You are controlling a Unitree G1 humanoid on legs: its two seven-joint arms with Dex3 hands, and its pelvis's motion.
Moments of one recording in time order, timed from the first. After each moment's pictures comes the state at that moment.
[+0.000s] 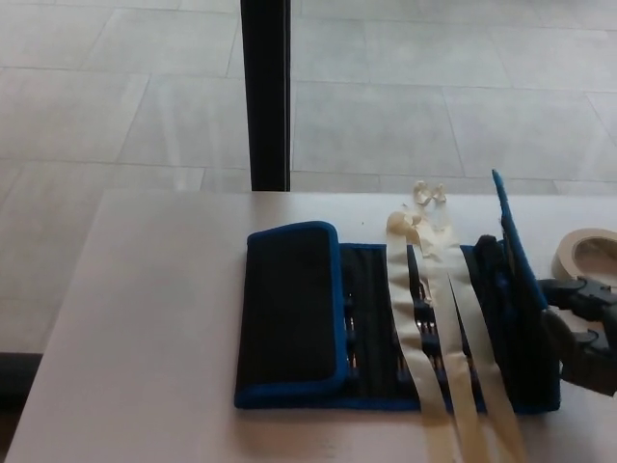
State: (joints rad) left_arm -0.11 0.73 0.39 1.30 -0.10 0.05 -0.07; right_arm -0.23 -0.57 0.14 0.07 0.10 0.38 0.11
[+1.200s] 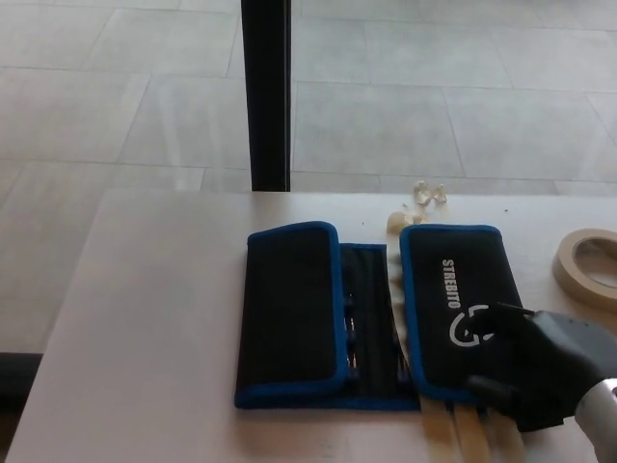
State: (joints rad) left_arm -0.14 0.73 0.35 1.30 -0.10 0.05 -0.07; right_arm -0.33 -0.70 0.61 0.04 -0.42 0.33 -0.07
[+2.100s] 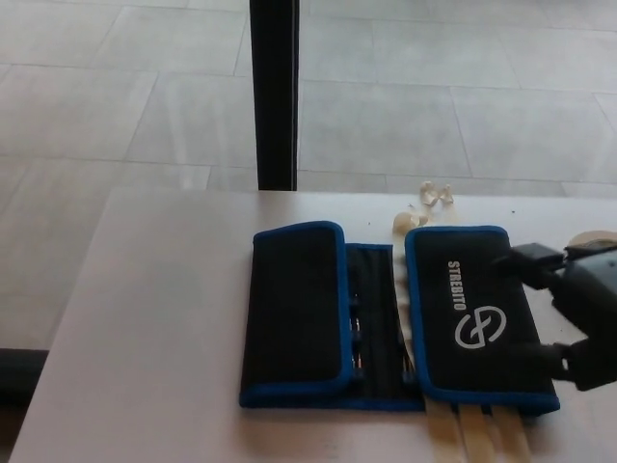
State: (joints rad) left_arm -0.15 0.77 0.29 1.30 -0.08 0.05 -0.08; right_arm -0.28 -0.94 0.41 -0.18 -0.52 0.13 -0.04
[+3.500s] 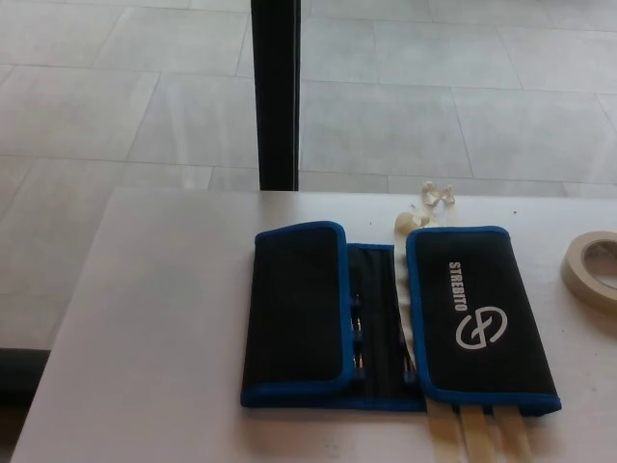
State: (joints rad) left_arm -0.15 0.76 0.29 1.30 -0.09 0.05 -0.09; right_arm -0.15 -0.77 -0.72 0.46 -0.06 0.04 -0.01
